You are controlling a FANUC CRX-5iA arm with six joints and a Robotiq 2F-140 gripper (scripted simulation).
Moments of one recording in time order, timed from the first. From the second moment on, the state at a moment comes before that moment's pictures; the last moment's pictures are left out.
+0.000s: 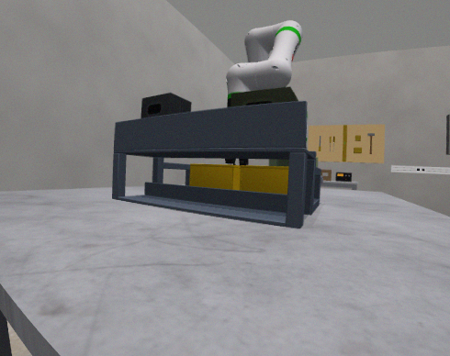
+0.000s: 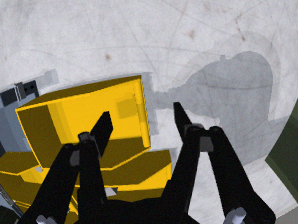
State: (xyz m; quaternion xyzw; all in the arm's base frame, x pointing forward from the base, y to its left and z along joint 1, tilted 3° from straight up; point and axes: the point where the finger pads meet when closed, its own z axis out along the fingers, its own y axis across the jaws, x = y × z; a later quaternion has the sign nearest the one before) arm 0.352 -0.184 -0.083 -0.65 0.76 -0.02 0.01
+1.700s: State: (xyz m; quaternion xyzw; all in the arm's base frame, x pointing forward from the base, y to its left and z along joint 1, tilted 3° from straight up) arm 0.350 -0.183 -0.033 -0.65 0.76 -0.02 0.01
